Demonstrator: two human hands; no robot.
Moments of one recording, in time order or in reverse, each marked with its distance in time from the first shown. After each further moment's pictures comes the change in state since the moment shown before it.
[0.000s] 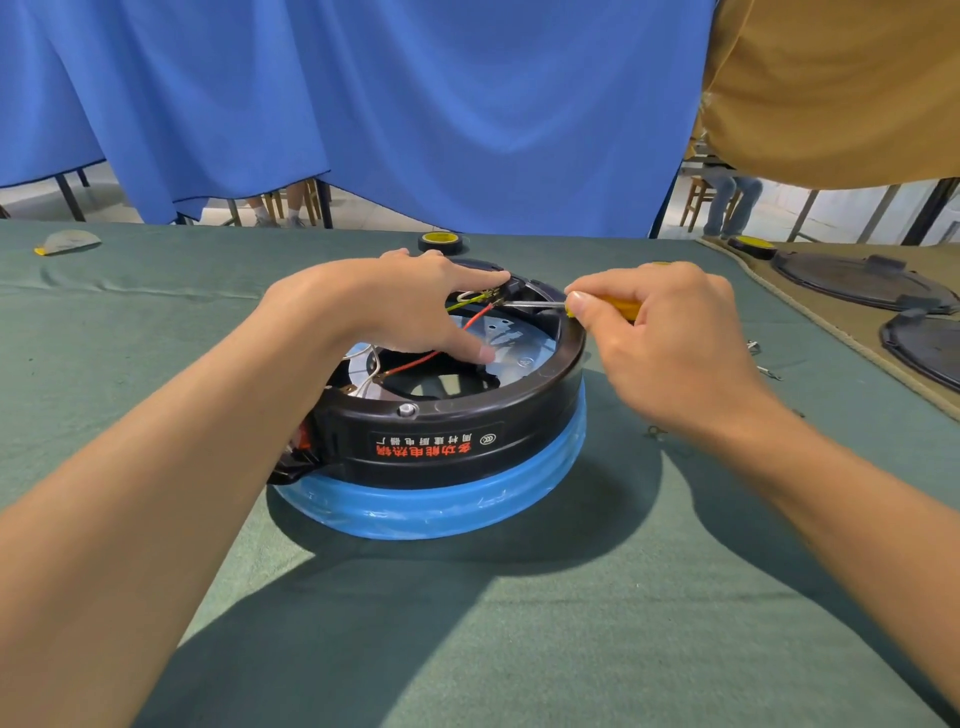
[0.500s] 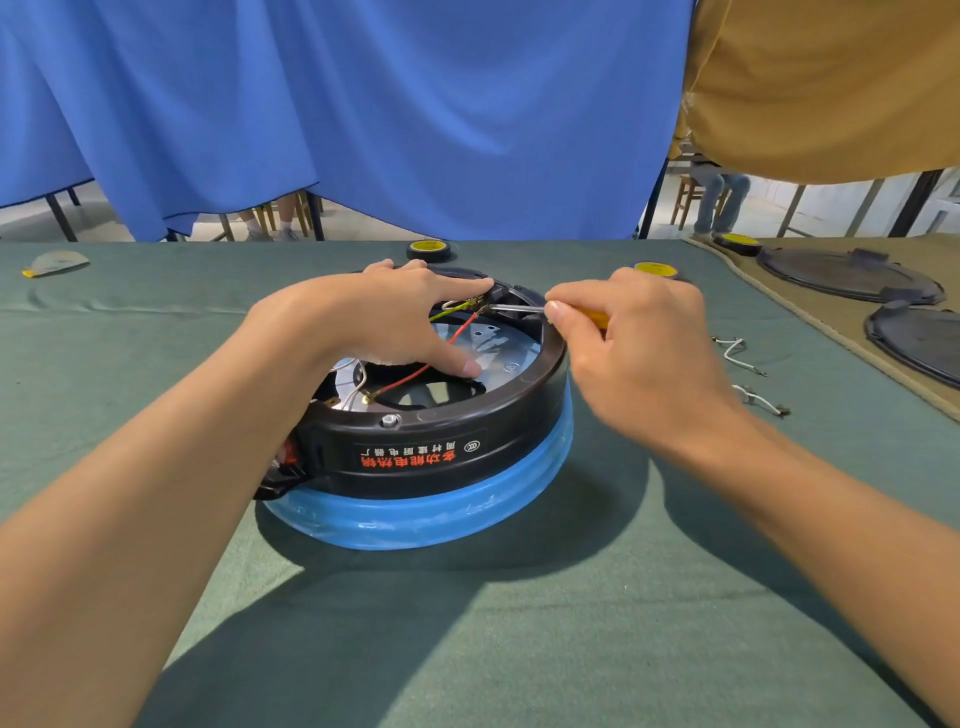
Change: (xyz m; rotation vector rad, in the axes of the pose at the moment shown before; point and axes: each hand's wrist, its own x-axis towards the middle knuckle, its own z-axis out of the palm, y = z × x) left_hand -0.001 0.003 0.001 -0.012 -0.027 -0.015; right_hand -0.003 -0.001 0.004 -0.154 -0.001 -0.052
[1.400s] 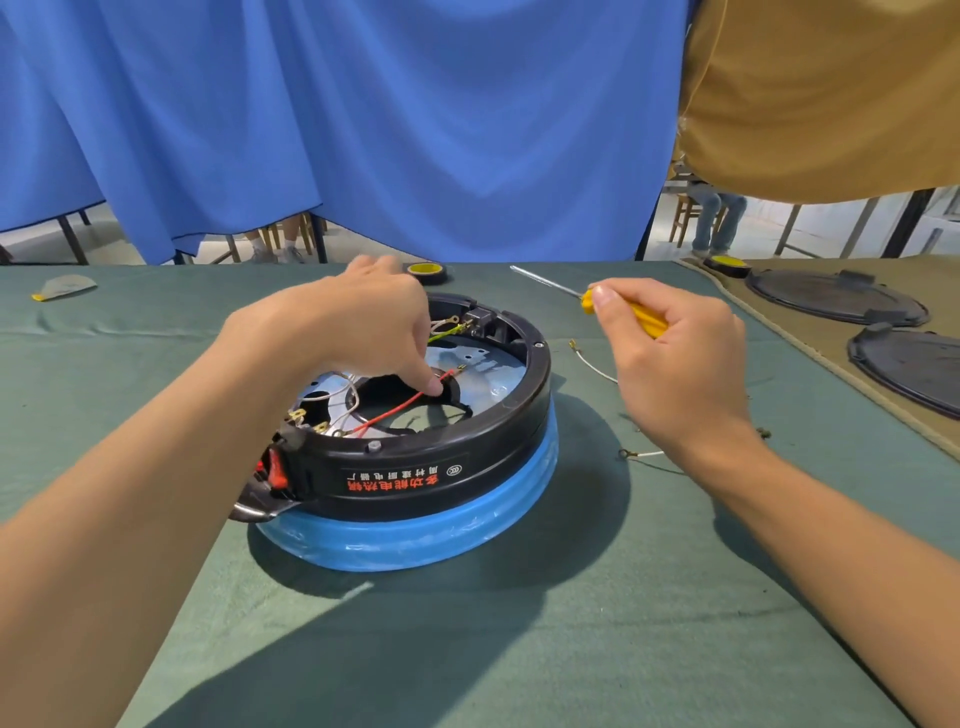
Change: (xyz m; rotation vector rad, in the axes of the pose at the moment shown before) left_hand -0.006 -0.001 -0.014 0.144 0.127 0.046; right_hand -0.001 0.022 -0.008 0.352 0.298 0.198
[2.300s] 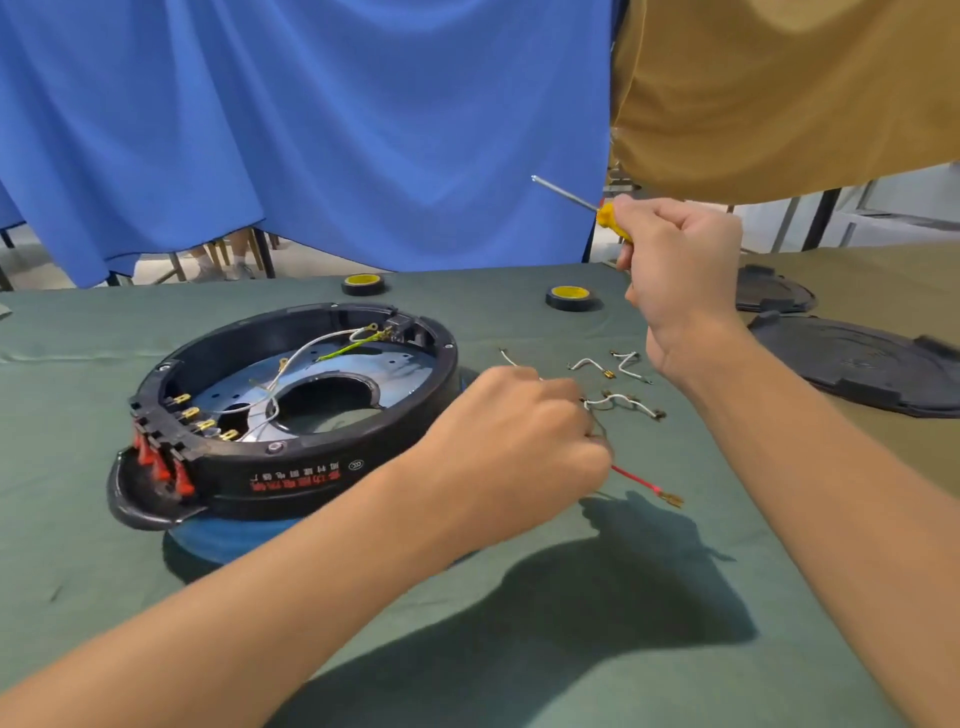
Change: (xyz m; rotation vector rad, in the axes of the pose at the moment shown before) left_hand -0.050 0.150 0.030 0.412 0.491 0.674; right_hand 0.055 0.001 -0.054 0.363 0.177 0.411
